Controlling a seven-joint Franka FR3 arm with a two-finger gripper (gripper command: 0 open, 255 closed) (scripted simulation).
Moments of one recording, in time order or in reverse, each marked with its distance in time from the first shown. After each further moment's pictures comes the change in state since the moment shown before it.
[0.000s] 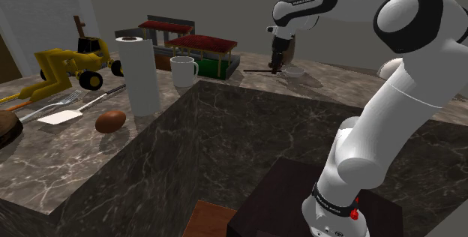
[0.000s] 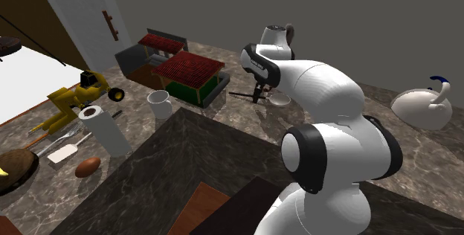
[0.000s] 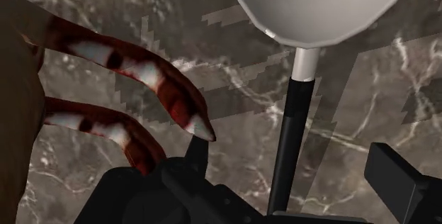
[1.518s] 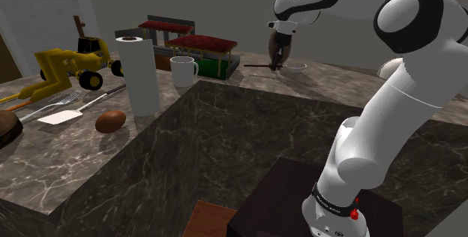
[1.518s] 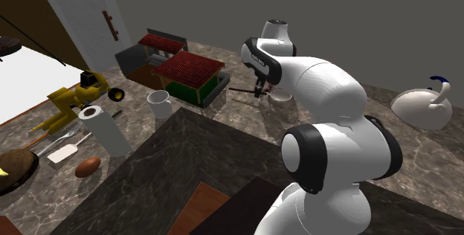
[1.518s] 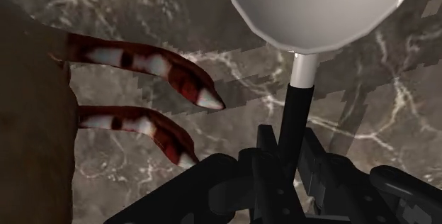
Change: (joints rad) arm 0.000 -0.001 0.004 0.053 -0.002 -0.058 0.007
